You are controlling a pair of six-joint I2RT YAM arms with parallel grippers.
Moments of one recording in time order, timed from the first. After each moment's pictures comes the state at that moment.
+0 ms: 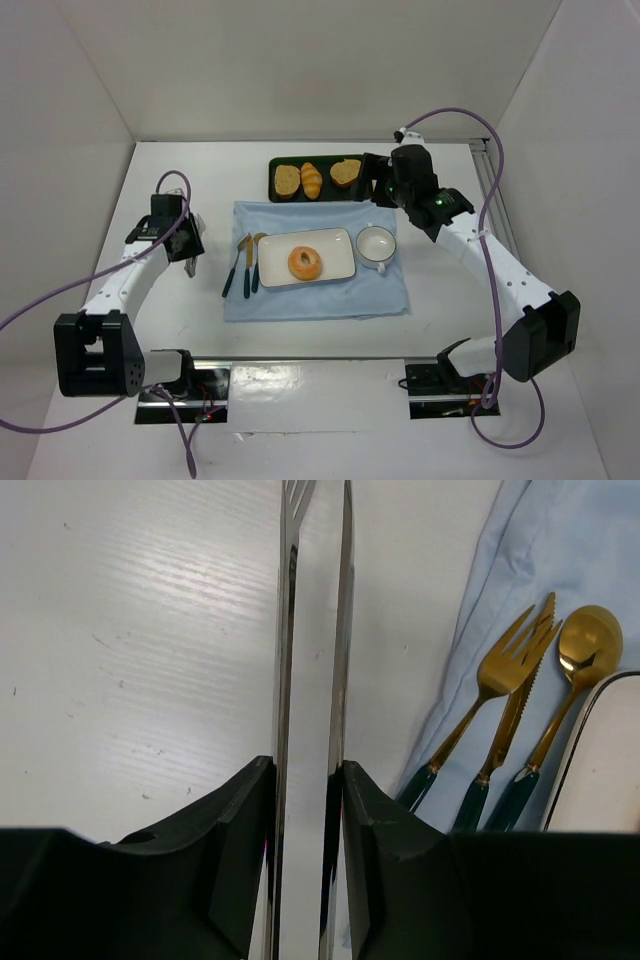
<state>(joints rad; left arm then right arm) 0.04 1.26 0.85 -0.53 -0.09 -0.30 0.45 1.36 1.29 -0.45 0.14 0.47</state>
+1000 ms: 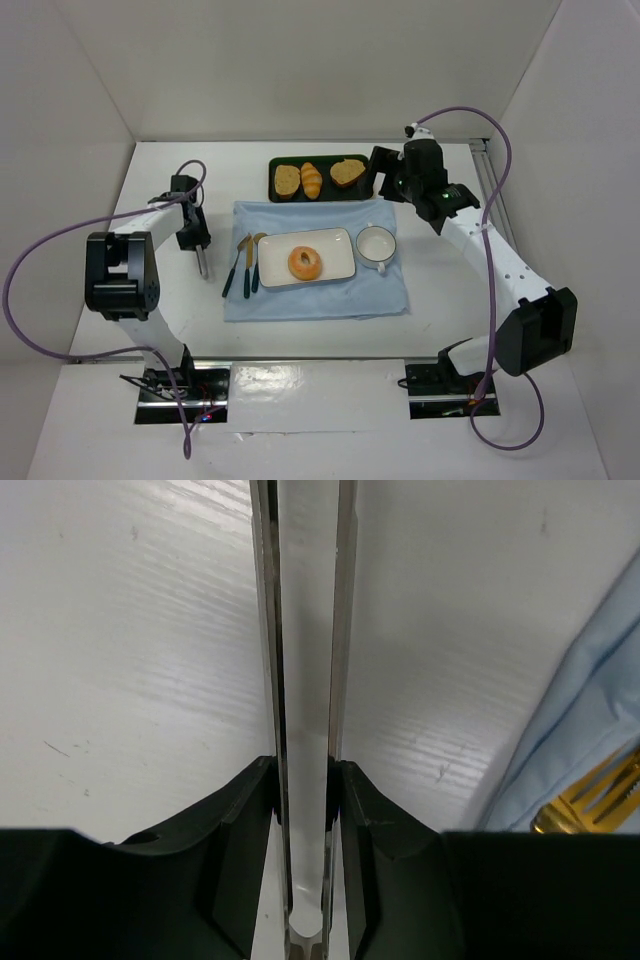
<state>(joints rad) 0.05 1.72 1.09 -0.52 -0.13 -0.29 0.36 1.38 1.28 -0.41 0.04 0.48</state>
